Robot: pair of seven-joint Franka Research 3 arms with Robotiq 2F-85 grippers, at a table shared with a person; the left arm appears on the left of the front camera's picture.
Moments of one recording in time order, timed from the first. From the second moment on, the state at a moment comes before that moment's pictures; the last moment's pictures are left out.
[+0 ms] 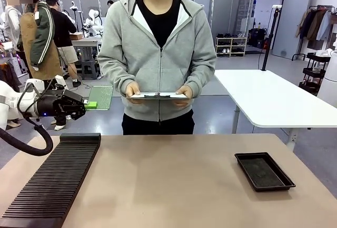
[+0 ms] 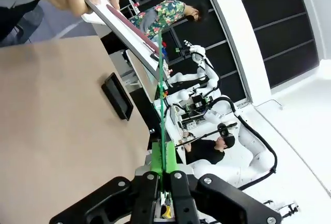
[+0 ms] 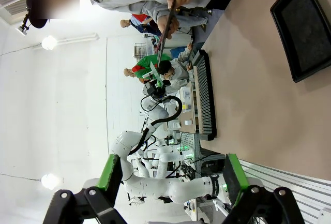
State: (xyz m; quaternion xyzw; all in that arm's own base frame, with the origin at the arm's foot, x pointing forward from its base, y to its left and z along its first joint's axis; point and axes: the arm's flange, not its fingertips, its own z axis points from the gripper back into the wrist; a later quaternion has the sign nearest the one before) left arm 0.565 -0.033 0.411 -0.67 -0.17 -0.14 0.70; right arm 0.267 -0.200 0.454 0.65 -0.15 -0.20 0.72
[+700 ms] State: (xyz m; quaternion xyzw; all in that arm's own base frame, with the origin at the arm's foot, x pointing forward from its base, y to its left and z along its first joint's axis) left arm 0.566 -0.035 0.409 -0.67 -0.16 -0.15 0.71; right arm 0.267 -0.200 0.454 0.65 -0.15 -0.20 0.72
